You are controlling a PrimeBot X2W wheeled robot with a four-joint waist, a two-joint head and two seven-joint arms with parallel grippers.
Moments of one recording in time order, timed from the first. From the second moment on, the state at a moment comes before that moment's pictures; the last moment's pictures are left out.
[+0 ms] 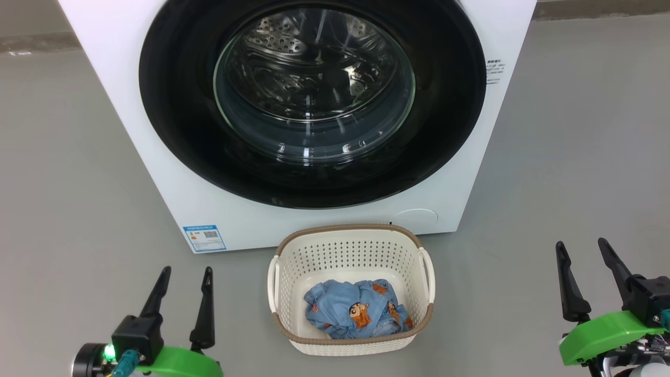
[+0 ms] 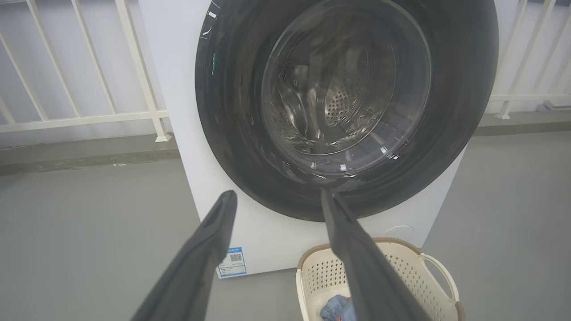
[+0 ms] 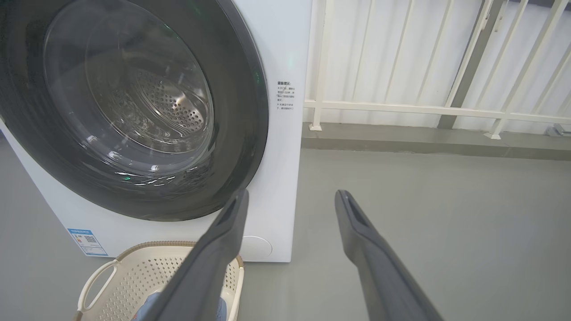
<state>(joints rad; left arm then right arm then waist) -0.15 0.06 -0.08 0.38 -0.13 -0.01 -0.25 -0.02 -0.11 -0.13 0.16 0.11 0.13 -0.11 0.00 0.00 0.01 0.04</state>
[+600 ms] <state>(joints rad) -0.15 0.06 -0.08 0.38 -0.11 -0.01 -0.25 -0.02 -0.11 -0.13 0.16 0.11 0.13 -0.11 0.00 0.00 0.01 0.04</state>
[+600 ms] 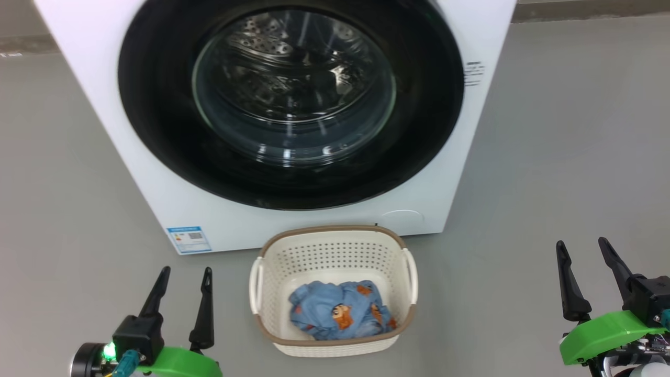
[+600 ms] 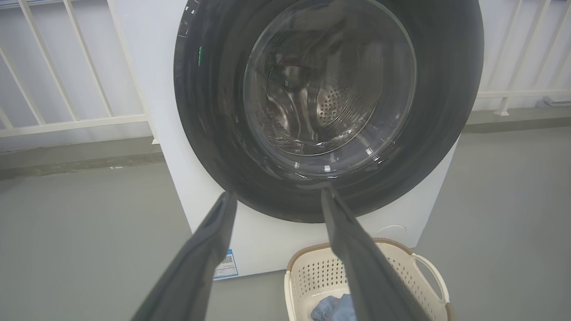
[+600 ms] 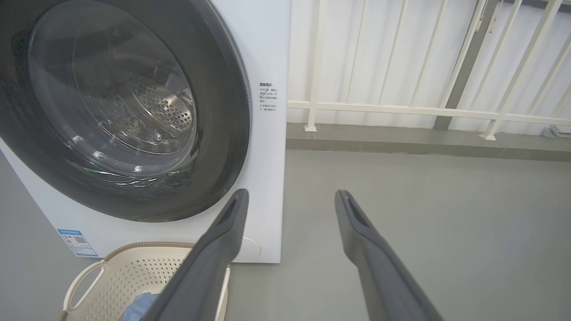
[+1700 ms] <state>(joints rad) -0.15 0.05 -0.07 0.36 -0.11 -0.04 -0.25 -0.02 -0.10 -0.14 0.16 0.11 0.13 -0.11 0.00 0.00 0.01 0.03</state>
